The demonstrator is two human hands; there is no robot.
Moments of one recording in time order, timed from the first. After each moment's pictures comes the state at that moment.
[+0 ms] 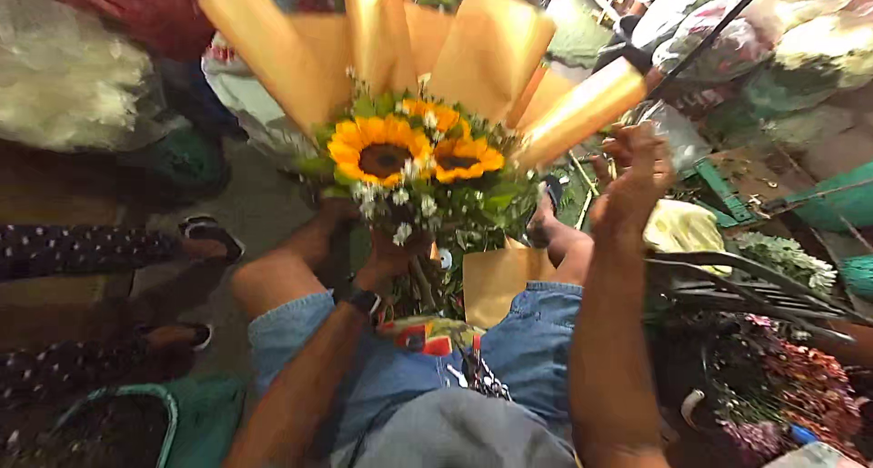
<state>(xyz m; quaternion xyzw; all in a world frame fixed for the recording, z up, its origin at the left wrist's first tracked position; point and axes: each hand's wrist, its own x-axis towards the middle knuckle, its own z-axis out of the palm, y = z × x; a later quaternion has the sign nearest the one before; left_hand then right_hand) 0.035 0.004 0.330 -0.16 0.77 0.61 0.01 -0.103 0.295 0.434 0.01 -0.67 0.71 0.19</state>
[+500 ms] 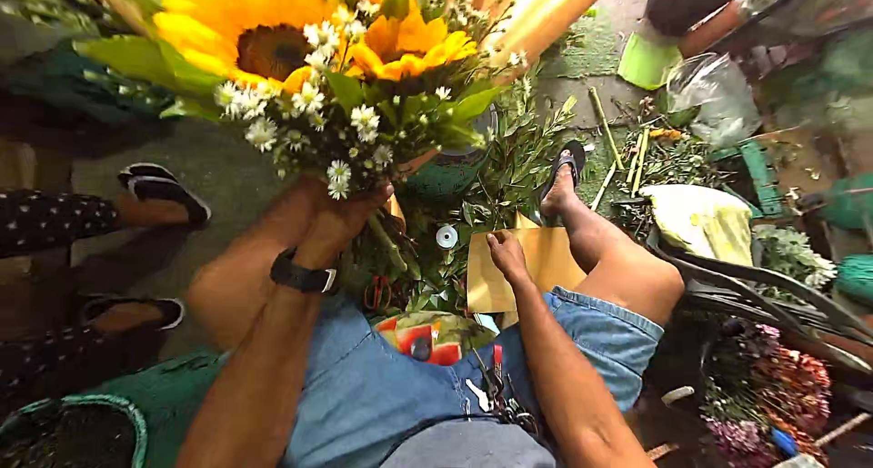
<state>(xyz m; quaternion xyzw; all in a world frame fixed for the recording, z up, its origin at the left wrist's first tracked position) -0.005 -0.102 0.269 -0.20 0.77 0.60 -0.03 -0.087 0.235 0.139 -0.14 -0.89 0.33 -0.29</state>
